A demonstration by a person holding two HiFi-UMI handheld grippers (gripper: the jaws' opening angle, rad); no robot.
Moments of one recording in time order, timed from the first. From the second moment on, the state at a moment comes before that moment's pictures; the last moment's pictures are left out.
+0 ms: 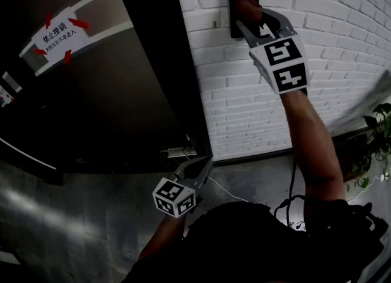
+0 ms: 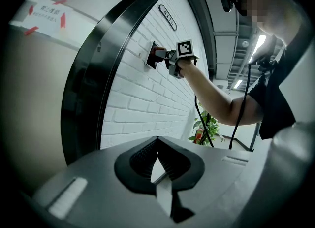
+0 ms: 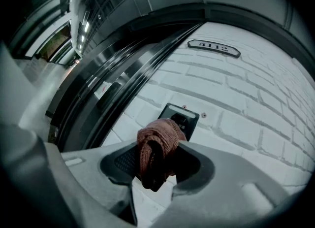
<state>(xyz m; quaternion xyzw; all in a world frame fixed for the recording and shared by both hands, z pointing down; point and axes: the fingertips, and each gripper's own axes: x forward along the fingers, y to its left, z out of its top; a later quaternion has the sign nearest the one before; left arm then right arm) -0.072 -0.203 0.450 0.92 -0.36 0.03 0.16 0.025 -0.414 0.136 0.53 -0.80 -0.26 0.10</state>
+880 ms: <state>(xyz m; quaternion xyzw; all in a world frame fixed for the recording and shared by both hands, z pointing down) -0.073 -0.197 0.450 0.92 -0.36 0.04 0.16 0.021 -0.414 0.204 0.52 -0.81 -0.23 0.14</state>
